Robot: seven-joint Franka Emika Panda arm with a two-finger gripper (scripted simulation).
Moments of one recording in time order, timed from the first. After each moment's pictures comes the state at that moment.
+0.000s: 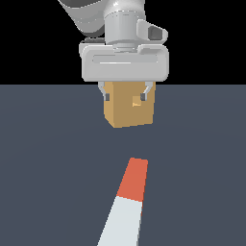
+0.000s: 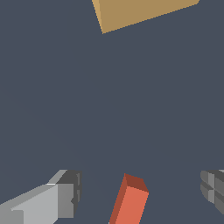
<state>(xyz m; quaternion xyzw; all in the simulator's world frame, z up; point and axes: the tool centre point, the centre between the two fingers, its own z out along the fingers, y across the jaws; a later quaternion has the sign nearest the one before) 0.006 0.018 0.163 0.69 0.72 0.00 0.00</state>
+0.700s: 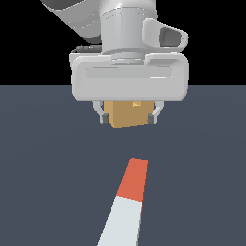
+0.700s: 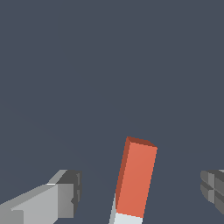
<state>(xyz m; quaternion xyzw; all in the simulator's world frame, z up) 0.010 -0.065 0.130 0.73 0.68 0.00 0.00</state>
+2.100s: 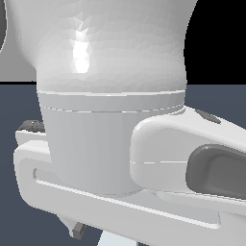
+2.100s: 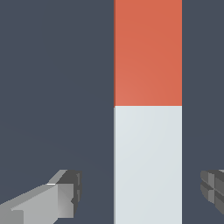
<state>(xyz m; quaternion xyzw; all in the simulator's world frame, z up) -0.006 -0.213 0.037 0.80 0.61 0.00 0.00</state>
